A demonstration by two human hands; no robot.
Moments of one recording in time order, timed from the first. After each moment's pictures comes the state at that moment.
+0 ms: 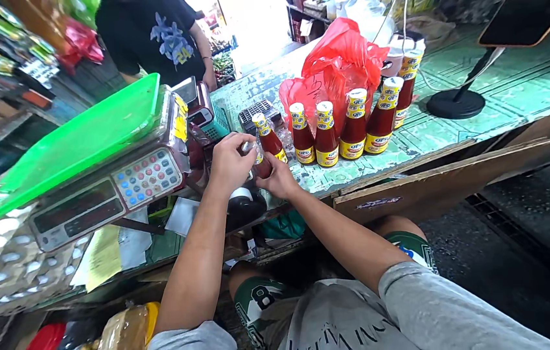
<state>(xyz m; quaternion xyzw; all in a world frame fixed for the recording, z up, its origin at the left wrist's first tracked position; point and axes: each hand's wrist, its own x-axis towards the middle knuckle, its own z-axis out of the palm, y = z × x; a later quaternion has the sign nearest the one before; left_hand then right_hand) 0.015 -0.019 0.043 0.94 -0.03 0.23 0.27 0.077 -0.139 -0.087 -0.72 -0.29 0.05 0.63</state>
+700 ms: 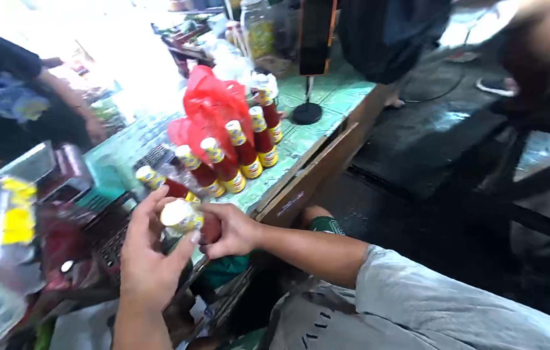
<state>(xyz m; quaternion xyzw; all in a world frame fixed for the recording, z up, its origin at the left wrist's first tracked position) -0.030 -0.085 0.040 0.84 -0.21 0.18 0.47 0.025 -0.250 -0.050 -0.63 -0.38 -0.02 0.67</state>
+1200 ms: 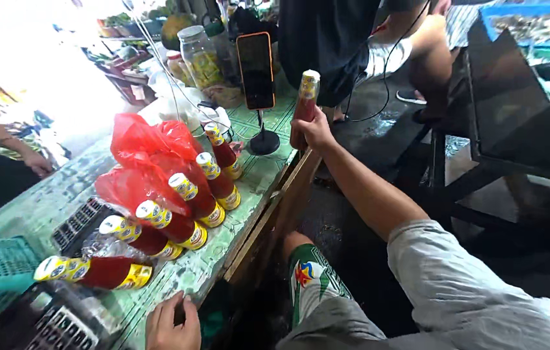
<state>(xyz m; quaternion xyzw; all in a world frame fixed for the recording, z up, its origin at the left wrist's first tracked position) 0.006 -0.103 -0.154 0.92 -0.06 0.31 0.23 0.205 -0.597 -0.049 -0.69 0.04 -0.28 0.67</state>
